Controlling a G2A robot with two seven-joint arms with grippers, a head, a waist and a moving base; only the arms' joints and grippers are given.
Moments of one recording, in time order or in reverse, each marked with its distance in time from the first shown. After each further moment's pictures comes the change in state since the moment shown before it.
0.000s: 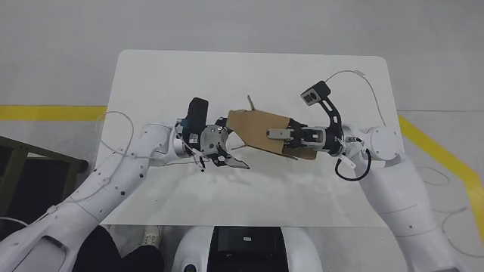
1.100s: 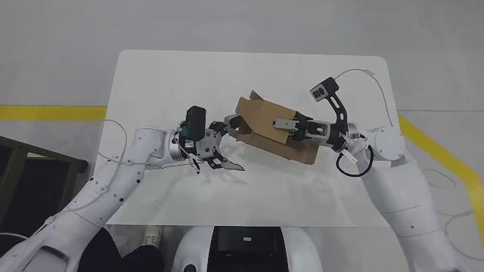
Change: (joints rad) left arm 0.103 -0.010 -0.142 -0.007 0.169 0.000 -0.029; right arm -0.014 0.001 0.043 0.022 -0.045 0.013 -0.072
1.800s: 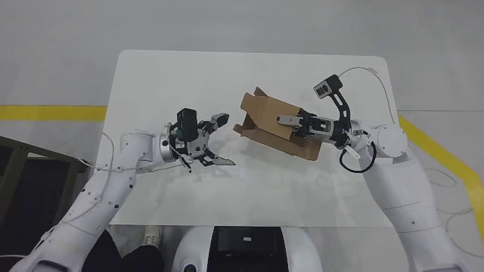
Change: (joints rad) left arm 0.121 -0.034 -0.197 0.007 0.110 0.000 -0.085; right arm 0.024 -0.002 0.009 0.052 0.018 -0.010 0.021
